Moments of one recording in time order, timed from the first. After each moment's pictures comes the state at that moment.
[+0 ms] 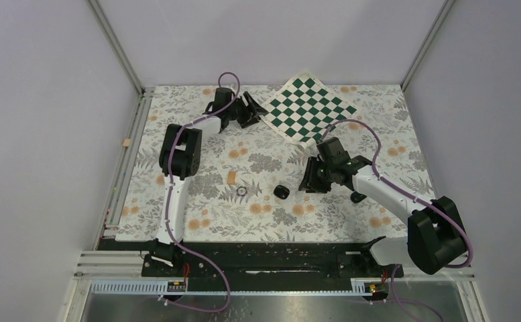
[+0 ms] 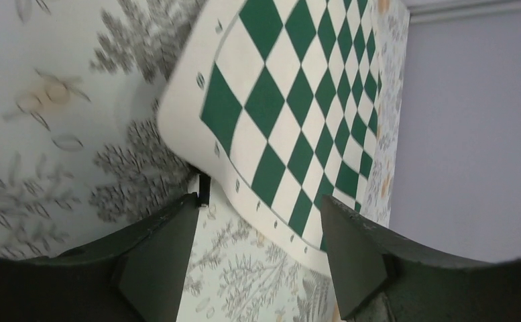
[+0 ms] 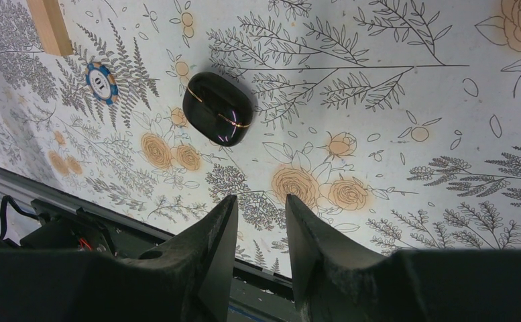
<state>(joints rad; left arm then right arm) -0.25 2.49 1.85 0.13 0.54 -0.90 0.50 1.34 0.83 -0.52 -0.21 0.69</state>
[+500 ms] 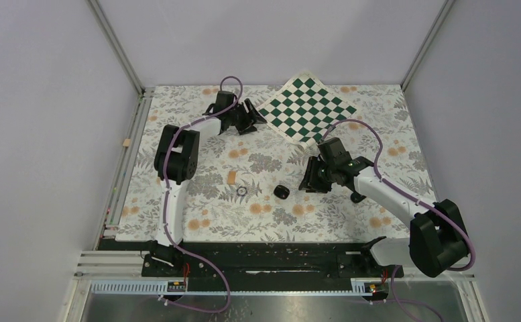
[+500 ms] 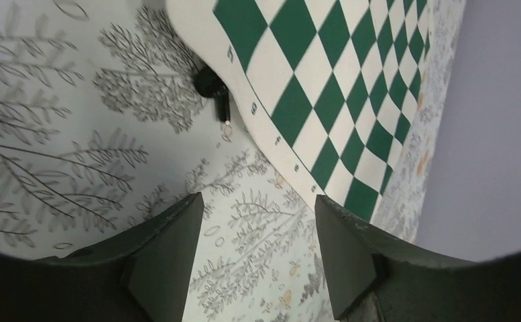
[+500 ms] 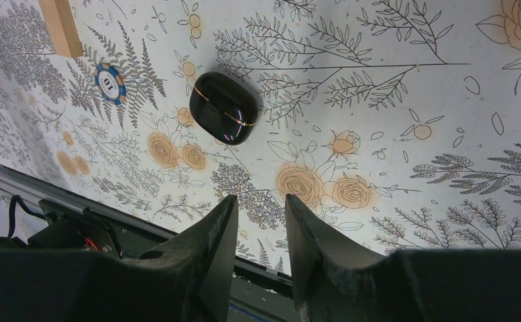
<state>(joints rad) -0.28 2.34 1.68 -0.01 0.51 -0.81 0.50 1.32 0.82 -0.51 -0.21 0.70</state>
